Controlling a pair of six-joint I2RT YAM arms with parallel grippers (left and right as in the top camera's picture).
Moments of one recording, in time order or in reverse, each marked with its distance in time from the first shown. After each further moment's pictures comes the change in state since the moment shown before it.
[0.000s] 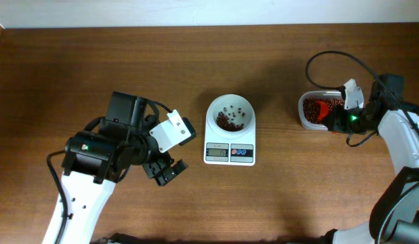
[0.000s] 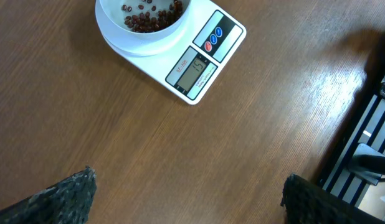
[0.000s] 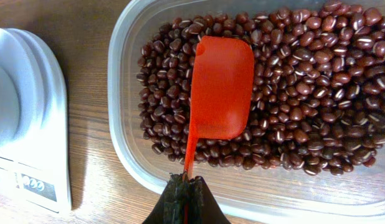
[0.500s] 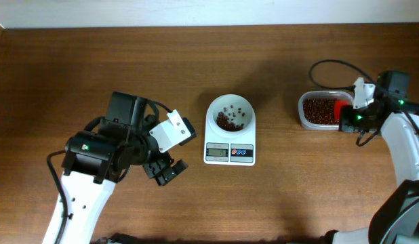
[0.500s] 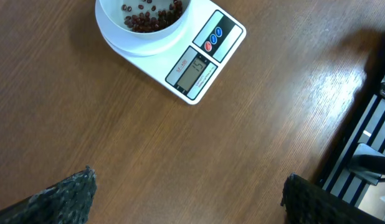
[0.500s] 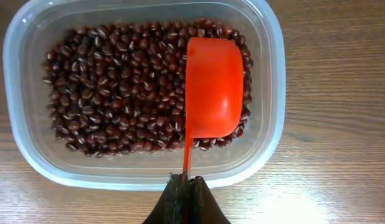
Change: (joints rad) left arm 0.000 0.000 0.000 0.000 0.000 0.000; right arm 0.003 -0.063 0.012 0.004 0.298 -0.014
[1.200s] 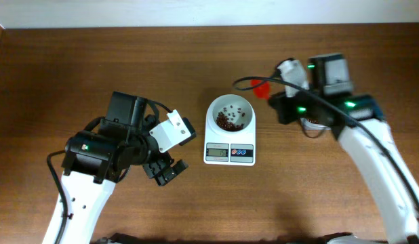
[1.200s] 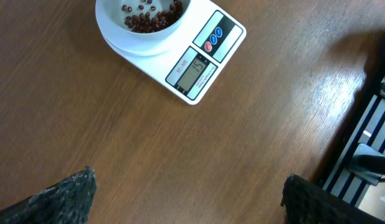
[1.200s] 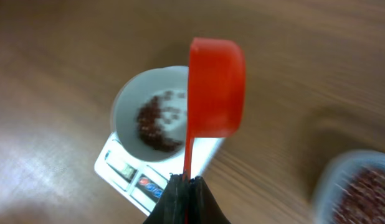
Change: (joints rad) left arm 0.000 0.000 0.000 0.000 0.000 0.000; right arm 0.470 -0.186 0.133 -0.032 -0.219 0.059
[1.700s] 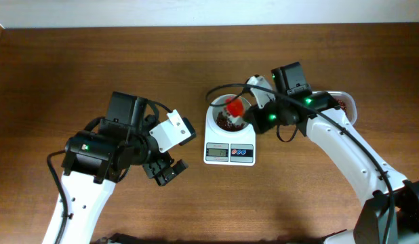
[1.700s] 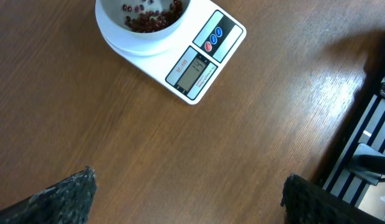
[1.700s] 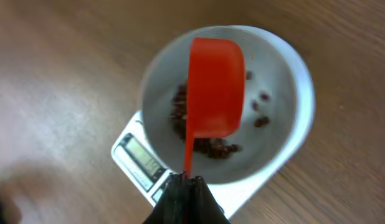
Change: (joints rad) left arm 0.000 0.000 0.000 0.000 0.000 0.000; right arm 0.162 0.195 -0.052 0.103 -0.064 -0.035
